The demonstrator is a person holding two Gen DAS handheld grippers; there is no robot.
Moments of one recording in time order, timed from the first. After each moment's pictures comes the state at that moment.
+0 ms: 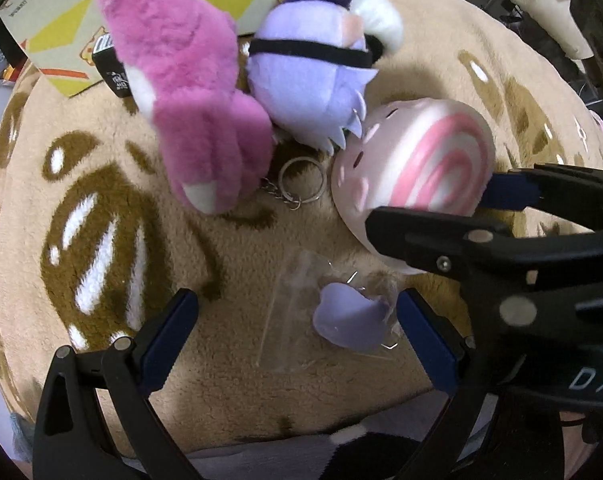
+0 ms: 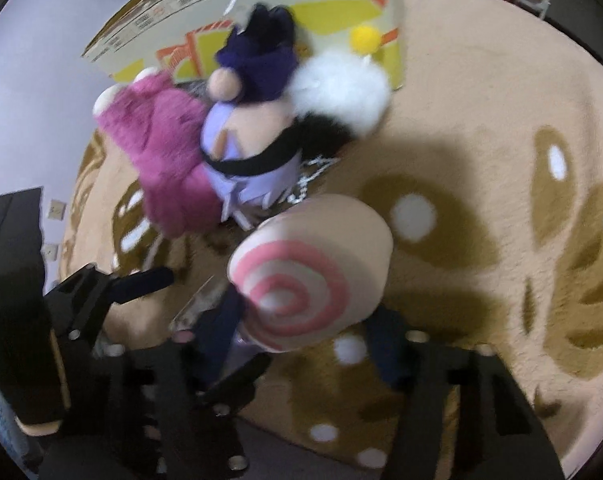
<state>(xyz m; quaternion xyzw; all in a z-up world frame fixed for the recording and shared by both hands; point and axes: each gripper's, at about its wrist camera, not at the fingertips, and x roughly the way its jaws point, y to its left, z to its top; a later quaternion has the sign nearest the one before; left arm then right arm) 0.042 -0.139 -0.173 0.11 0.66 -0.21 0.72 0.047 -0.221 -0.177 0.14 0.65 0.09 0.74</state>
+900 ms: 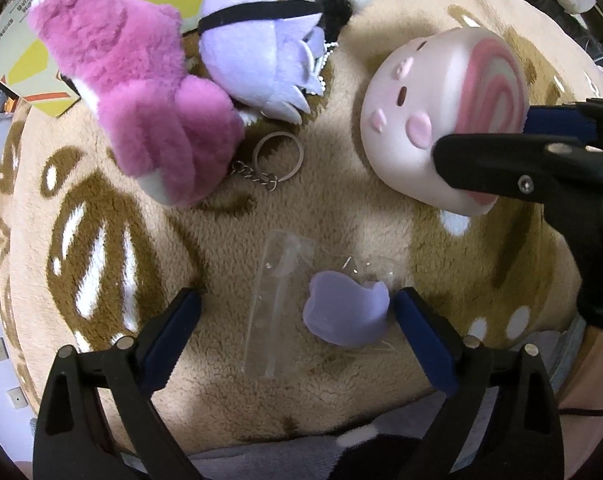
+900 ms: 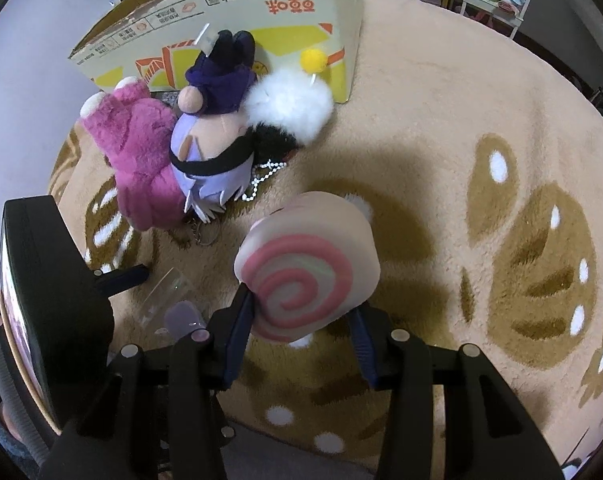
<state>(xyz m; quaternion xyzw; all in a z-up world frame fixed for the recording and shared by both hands) 0.014 -0.185 -0.207 0.19 0.65 -0.20 0.71 0.042 -0.227 -0.160 0.09 0.65 0.04 0.76</state>
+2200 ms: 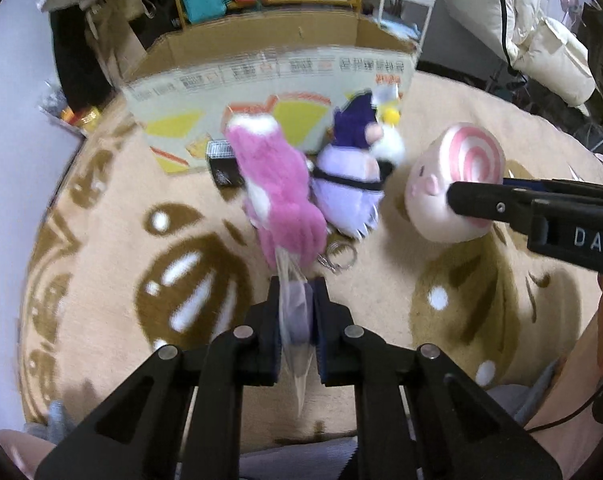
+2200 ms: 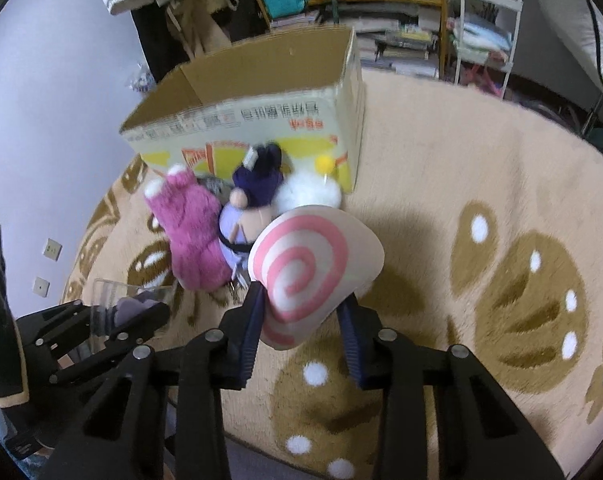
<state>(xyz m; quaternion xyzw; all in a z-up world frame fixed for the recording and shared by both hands) 0.009 -0.104 -0.092 0.10 0.51 -0.17 0.84 0.022 -0.269 -0.088 0.12 0.53 0.04 0.84</state>
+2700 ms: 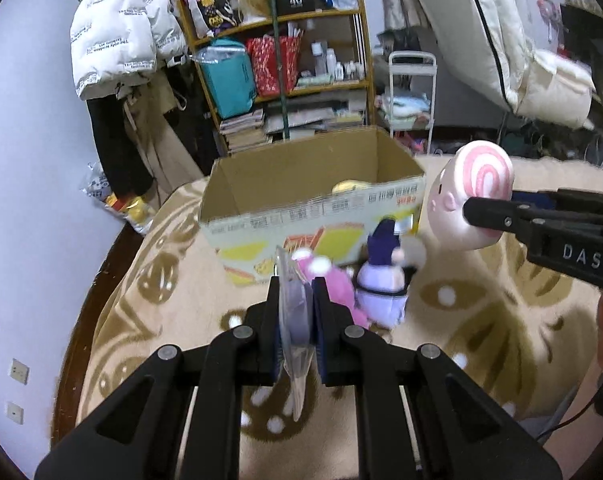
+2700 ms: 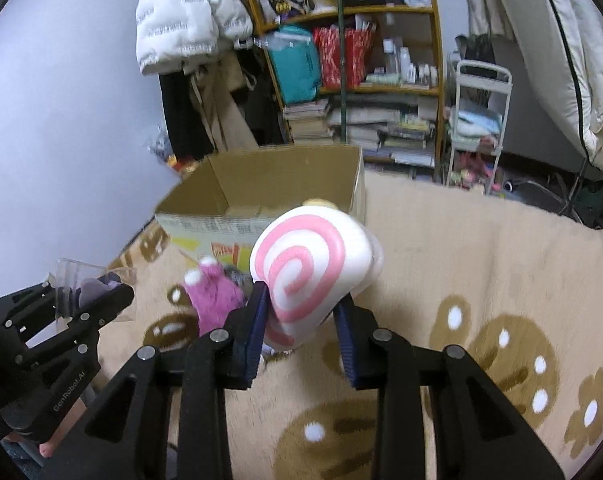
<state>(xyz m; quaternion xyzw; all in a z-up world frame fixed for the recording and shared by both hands) 0.016 -0.092 -0.019 0.14 0.37 -0.15 0.91 0.018 -0.260 -0.032 0.10 0.39 0.03 0.91</state>
